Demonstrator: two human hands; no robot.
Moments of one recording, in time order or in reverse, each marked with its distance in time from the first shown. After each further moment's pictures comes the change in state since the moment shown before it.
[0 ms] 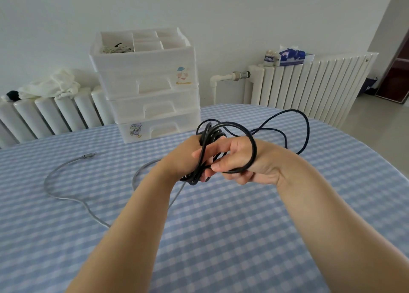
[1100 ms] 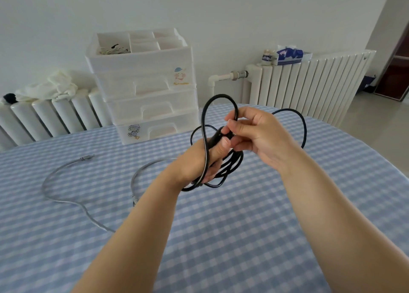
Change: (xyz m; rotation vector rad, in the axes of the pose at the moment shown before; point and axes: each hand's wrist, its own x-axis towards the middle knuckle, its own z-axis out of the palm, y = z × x) left_hand 0.004 -0.004 0.016 -0.287 -0.149 0.134; right_hand 0.002 -0.001 -0.024 0.149 0.541 -0.333
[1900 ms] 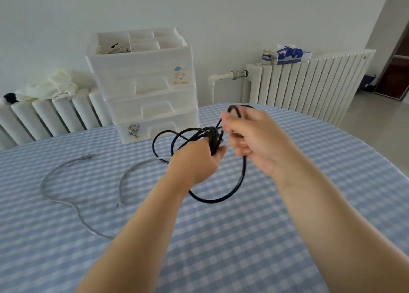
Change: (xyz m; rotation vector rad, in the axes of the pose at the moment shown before) left_hand 0.008 -0.003 0.009 0.883 0.438 -0.247; right_hand -0.017 -0.015 0.026 0.004 0.068 0.029
